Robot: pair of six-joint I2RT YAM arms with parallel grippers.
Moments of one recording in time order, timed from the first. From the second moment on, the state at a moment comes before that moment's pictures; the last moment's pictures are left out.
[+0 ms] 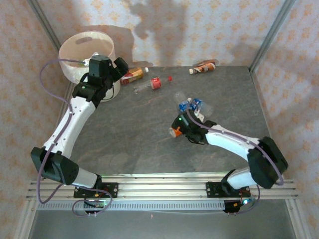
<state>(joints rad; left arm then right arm) -0.21 1.43 1.50 -0.56 -0.20 -0.80 0.70 1.44 0.83 -0.43 0.19 1.15</state>
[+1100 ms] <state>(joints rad) -0.23 1.39 1.31 -0.53 0.06 -0.77 0.73 1.39 0.72 -0.38 0.25 1.05</state>
